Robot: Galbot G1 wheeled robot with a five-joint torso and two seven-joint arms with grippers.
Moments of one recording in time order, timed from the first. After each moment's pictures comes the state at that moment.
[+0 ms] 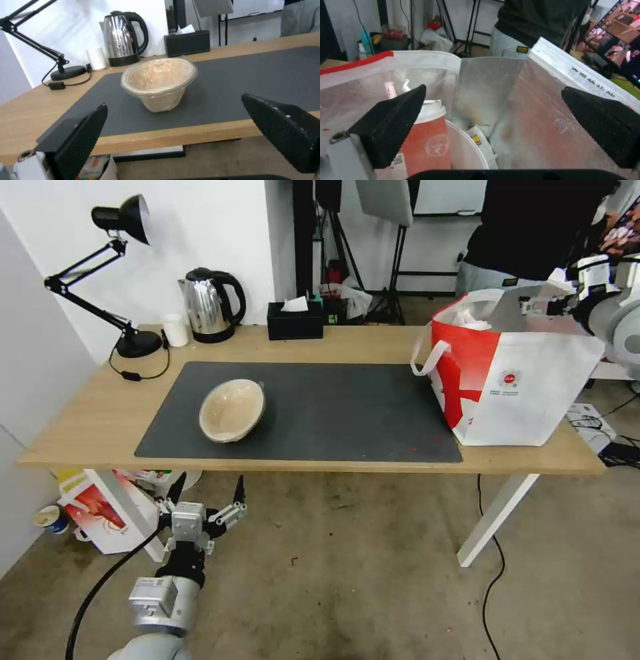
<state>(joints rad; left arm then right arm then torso) 1.80 -1.50 -0.55 -2.30 0.00 0.00 0.00 -0.25 0.45 0.01 1.65 1.10 -0.64 0.34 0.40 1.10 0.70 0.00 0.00</state>
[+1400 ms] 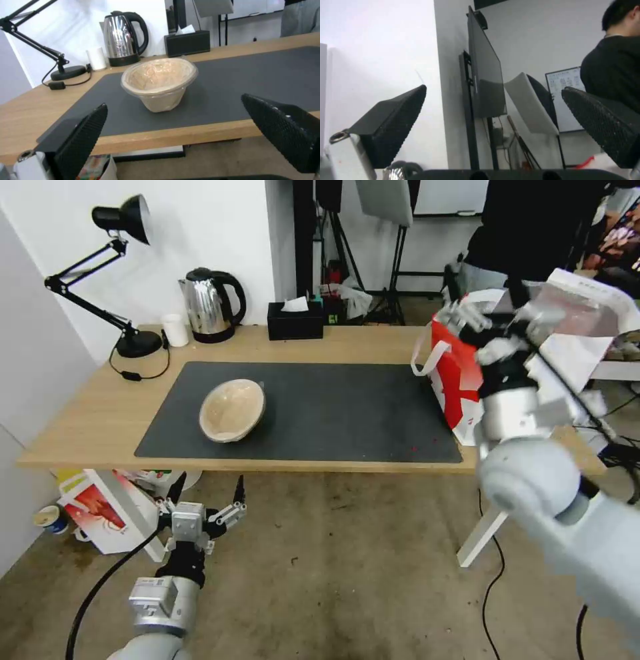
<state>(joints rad) 1.80 -1.50 -0.55 -2.30 0.00 0.00 0.00 -0.92 0.78 0.13 2.24 0.62 0.27 0.56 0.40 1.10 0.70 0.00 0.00</state>
